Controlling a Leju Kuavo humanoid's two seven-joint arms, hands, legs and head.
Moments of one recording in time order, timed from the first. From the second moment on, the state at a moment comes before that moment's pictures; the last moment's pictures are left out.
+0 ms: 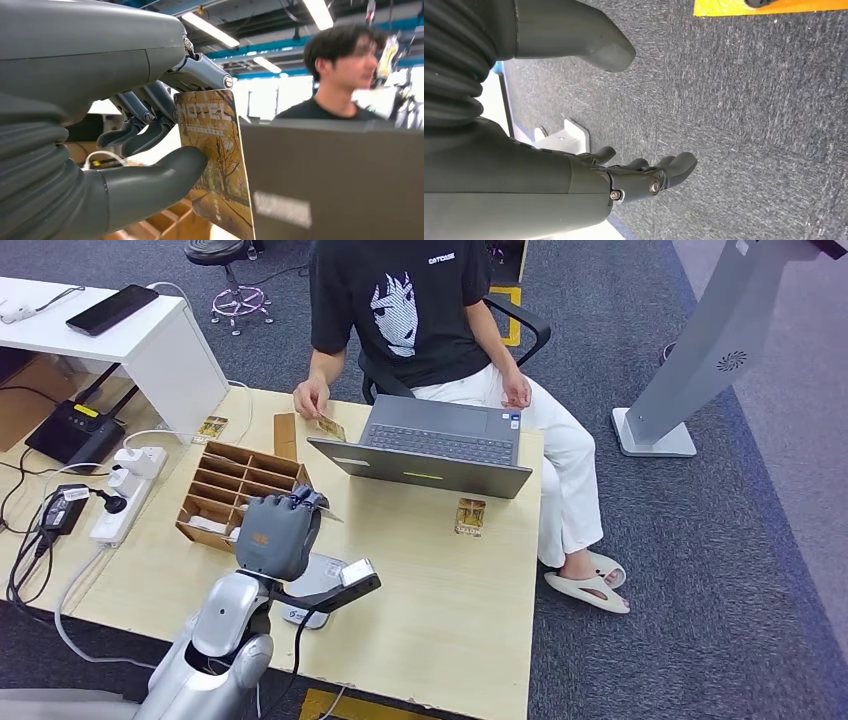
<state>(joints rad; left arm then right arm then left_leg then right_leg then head) -0.25 0.06 -0.48 -1.38 -1.33 0.26 0.10 -0.03 0.10 -0.27 -0.19 0.45 -0.42 0.21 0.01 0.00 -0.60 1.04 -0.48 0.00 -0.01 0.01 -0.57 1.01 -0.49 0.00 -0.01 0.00</state>
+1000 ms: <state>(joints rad) -0.16 0.08 -0.51 -1.18 -1.26 0.14 0.04 -0.03 0.10 -0.31 -0.19 0.47 -0.42 0.21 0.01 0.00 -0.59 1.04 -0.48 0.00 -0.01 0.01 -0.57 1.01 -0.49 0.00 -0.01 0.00</state>
